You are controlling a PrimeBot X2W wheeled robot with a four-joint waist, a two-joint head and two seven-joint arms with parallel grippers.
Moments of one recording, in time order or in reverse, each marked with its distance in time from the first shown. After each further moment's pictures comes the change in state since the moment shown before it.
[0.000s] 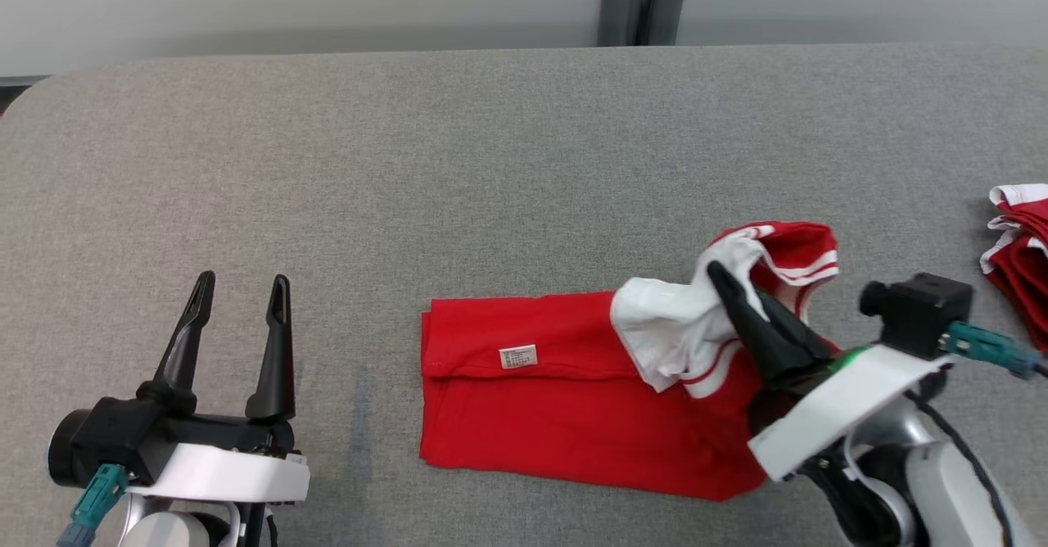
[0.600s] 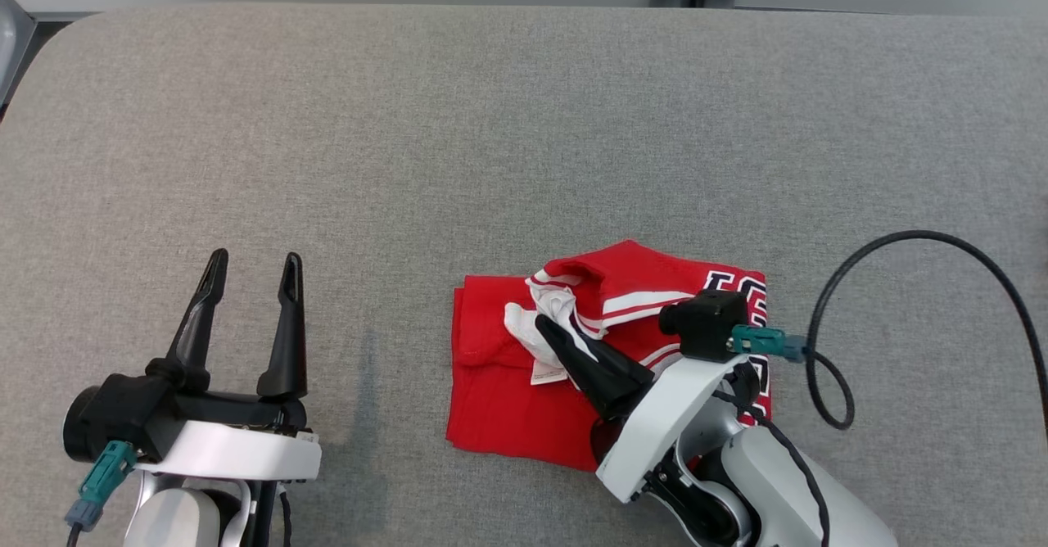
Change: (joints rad) left arm -0.052 -0.023 -0.015 0.027 -0.010 -0.018 0.000; right arm -0.247 0.102 0.414 0.392 0.129 0.000 -0.167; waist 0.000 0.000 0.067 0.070
